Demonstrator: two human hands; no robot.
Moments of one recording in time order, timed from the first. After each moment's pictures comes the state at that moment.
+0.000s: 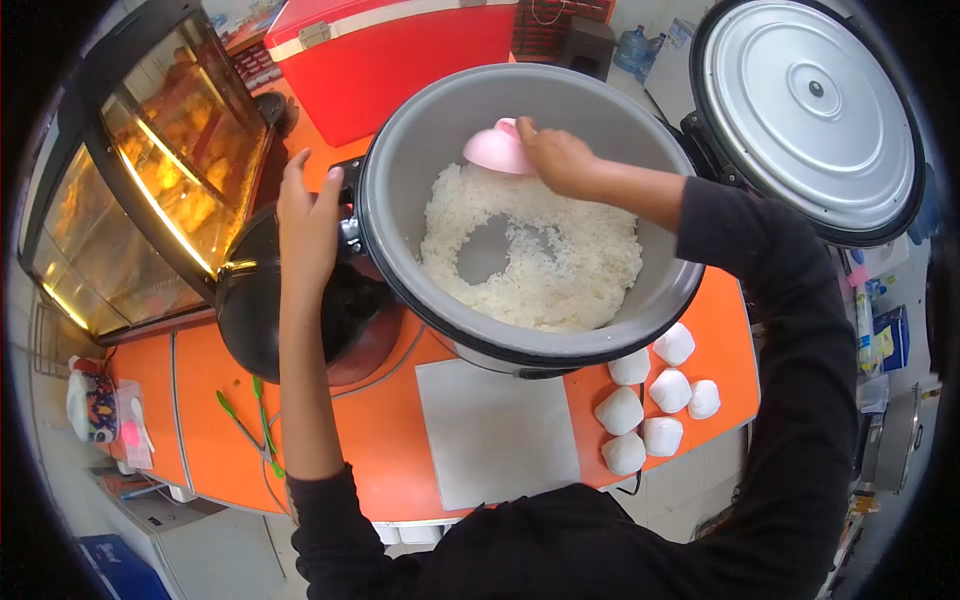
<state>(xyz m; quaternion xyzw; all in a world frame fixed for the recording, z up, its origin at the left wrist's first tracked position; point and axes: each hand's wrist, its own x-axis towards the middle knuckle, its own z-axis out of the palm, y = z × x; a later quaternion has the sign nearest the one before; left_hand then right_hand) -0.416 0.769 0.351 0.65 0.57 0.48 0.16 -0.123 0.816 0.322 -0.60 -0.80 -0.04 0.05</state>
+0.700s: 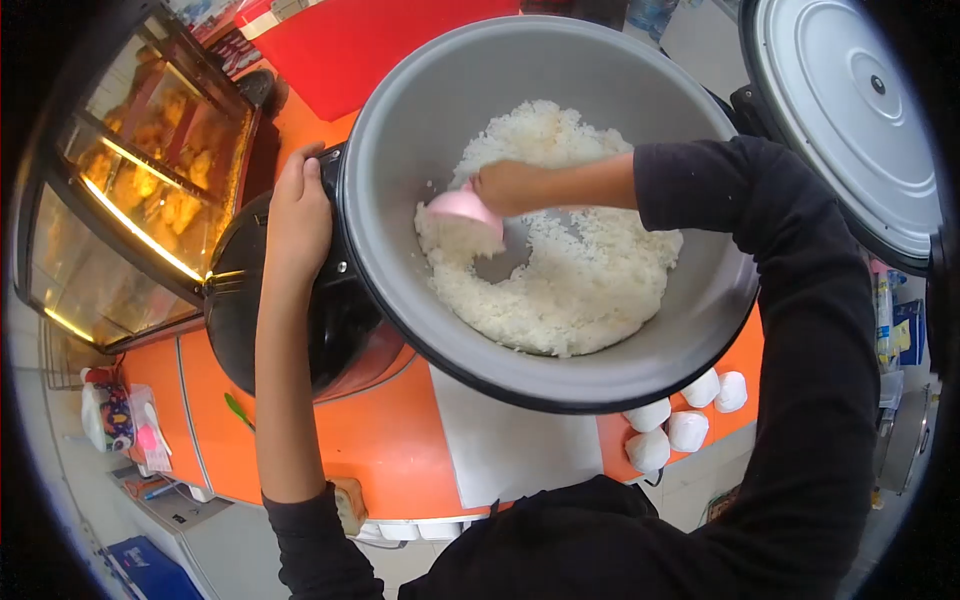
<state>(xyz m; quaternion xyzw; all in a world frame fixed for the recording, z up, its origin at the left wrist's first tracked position) -0.421 0.804 0.326 0.67 0.59 0.37 0.23 -0.181 0.841 0.239 -0.50 -0.85 0.17 -0.05</state>
